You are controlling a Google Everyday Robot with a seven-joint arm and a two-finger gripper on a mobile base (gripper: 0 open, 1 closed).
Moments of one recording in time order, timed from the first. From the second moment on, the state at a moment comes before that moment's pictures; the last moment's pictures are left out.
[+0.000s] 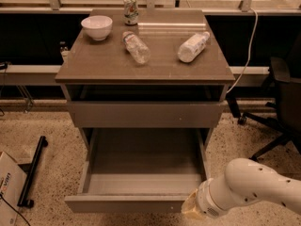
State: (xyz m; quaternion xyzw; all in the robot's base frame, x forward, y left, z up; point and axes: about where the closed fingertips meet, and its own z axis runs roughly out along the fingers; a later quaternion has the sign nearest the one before) arm 0.357 -0.126 0.542 -0.54 0.80 0.19 0.15
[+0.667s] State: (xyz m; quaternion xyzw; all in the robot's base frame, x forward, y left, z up) arm 0.376 -0.127 0.475 -0.53 0.80 0.24 0.17
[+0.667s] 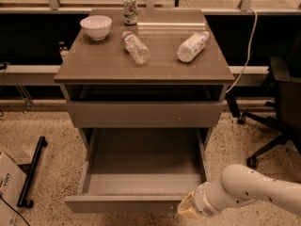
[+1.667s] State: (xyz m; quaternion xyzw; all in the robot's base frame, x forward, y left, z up) arm 0.402 -0.121 0.415 -0.51 0.80 0.26 0.16
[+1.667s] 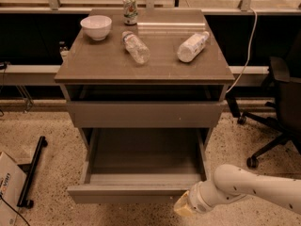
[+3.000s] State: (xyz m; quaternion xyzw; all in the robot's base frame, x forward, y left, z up) arm 0.472 -0.130 0.390 -0.48 0.82 0.20 0.22
